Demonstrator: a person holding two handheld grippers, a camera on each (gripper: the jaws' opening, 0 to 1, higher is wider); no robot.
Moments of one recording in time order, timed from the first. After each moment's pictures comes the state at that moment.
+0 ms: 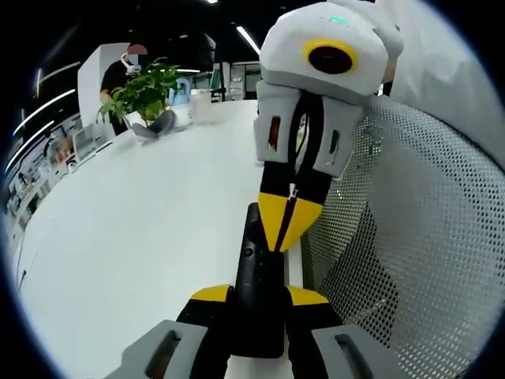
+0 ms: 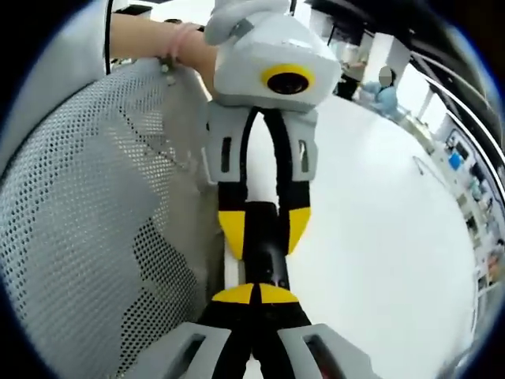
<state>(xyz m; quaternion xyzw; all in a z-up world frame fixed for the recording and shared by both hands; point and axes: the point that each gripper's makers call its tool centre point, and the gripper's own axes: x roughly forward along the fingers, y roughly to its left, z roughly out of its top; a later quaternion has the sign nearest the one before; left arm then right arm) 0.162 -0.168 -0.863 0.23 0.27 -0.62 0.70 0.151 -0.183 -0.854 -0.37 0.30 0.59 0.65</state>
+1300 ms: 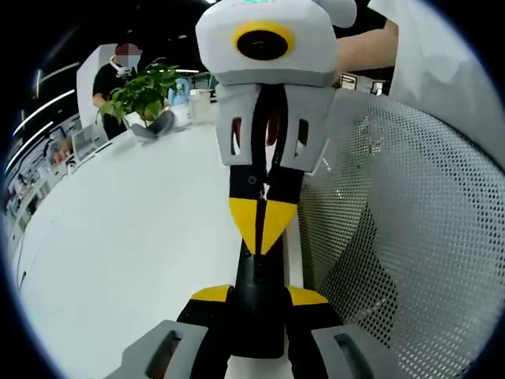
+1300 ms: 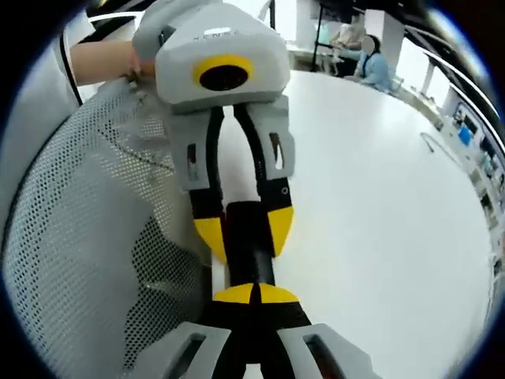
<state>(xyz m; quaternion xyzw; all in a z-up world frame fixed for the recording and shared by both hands) 0.163 -0.168 -0.863 0.23 0.27 -0.62 0.70 0.162 -0.177 -0.857 -0.37 0.36 0.61 0.60</state>
